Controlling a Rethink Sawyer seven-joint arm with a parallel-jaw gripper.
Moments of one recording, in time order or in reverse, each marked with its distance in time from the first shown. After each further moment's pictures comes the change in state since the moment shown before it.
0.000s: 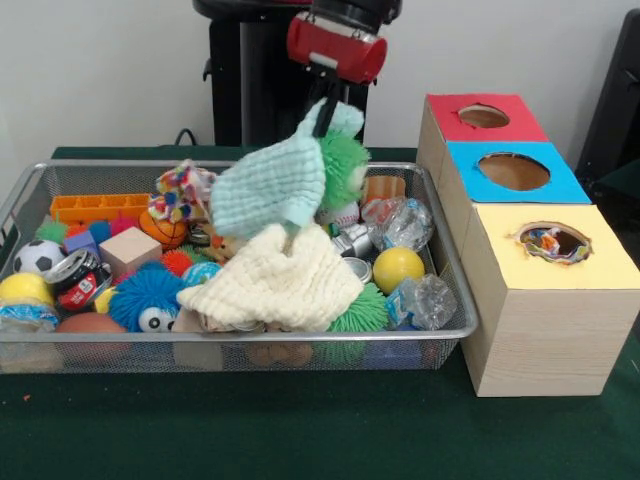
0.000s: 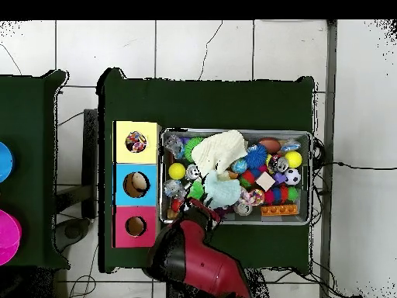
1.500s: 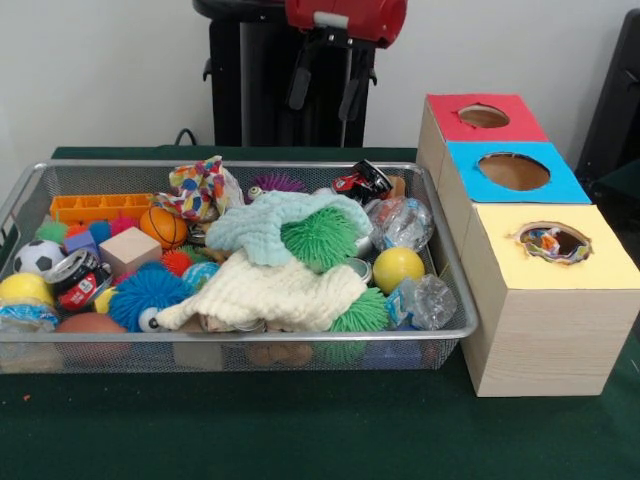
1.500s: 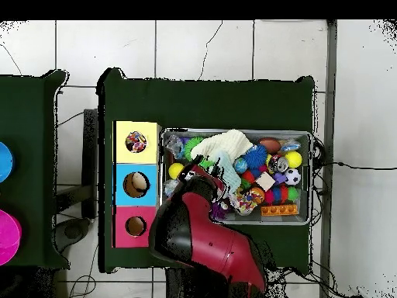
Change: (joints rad) arm -0.042 -0.098 0.035 -0.161 -0.021 0.072 0.000
